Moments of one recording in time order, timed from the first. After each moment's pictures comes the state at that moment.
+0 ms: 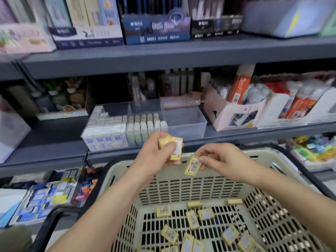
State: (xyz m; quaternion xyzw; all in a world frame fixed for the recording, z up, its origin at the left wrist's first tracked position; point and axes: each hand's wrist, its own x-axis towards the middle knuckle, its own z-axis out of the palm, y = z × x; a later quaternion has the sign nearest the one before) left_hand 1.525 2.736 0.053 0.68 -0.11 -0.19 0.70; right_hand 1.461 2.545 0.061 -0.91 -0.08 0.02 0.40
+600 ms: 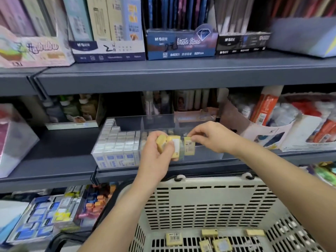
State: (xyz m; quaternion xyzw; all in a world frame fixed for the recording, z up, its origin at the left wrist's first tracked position) left_hand 1.580 2.746 0.047 0.72 -0.13 0.04 0.68; right_hand 1.594 2.562 0.089 -0.98 -0.08 0.00 0.20
